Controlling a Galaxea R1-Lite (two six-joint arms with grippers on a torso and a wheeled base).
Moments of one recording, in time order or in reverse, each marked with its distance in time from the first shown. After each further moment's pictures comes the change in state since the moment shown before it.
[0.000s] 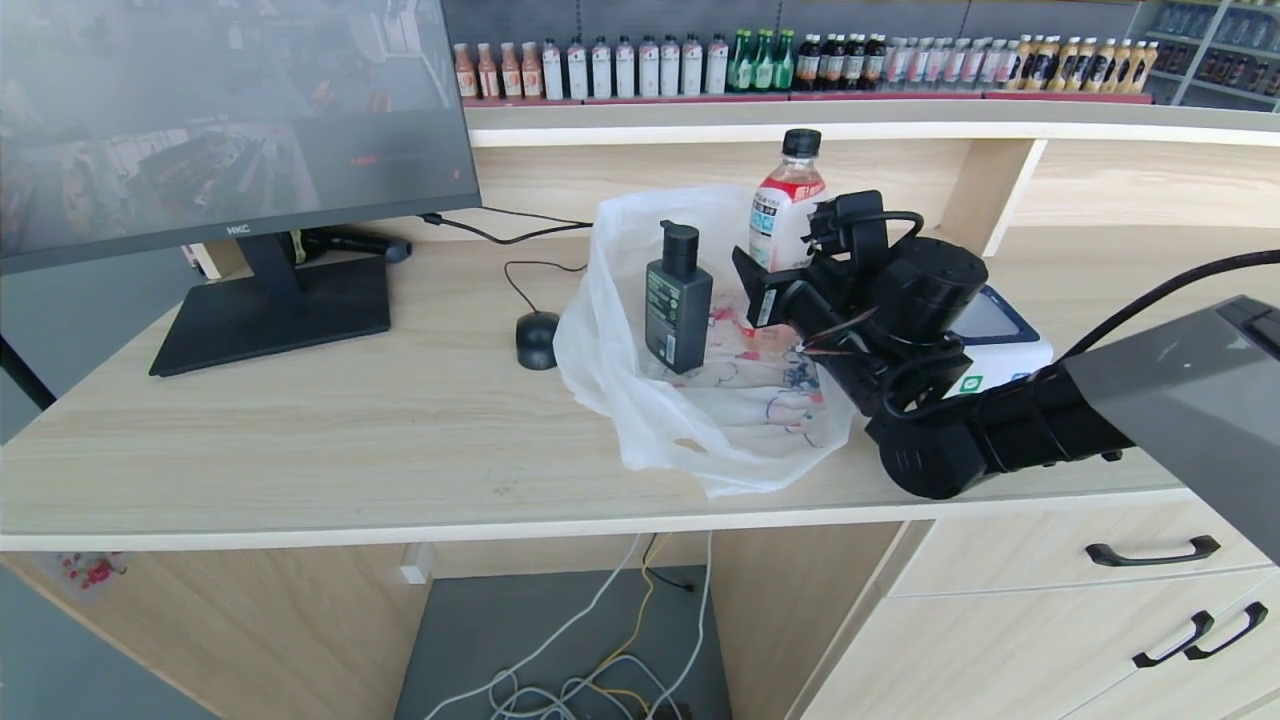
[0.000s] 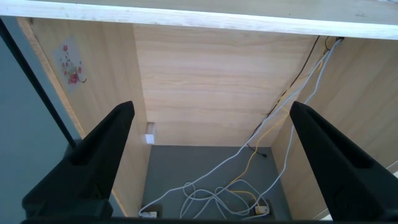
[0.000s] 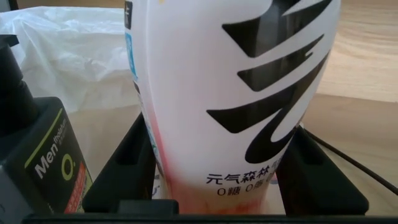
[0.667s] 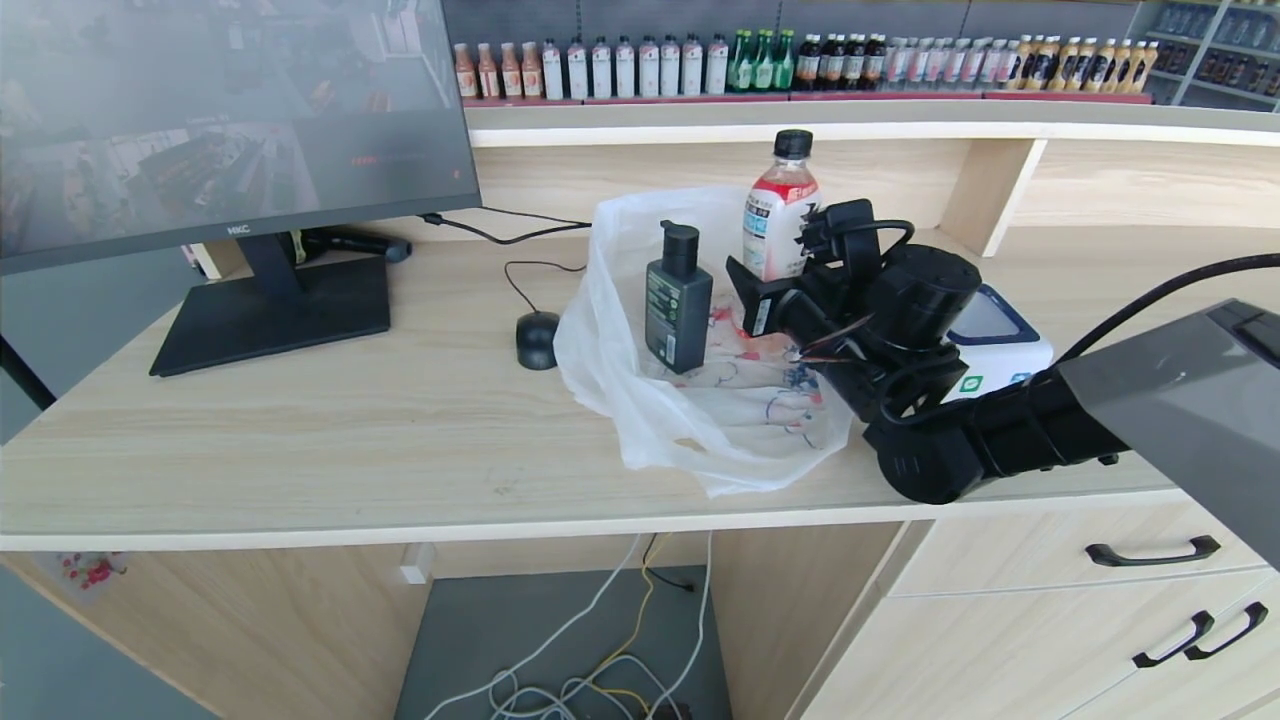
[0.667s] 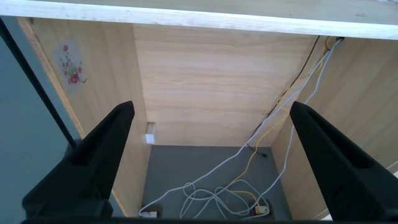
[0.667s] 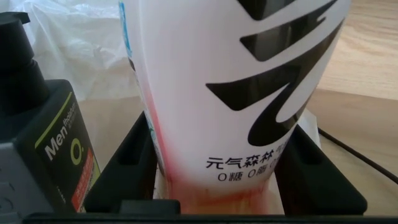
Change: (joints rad) left arm 0.000 0.000 0.000 0.000 0.000 0.000; right arm 0.003 0.003 0.013 0.002 0.028 -0.010
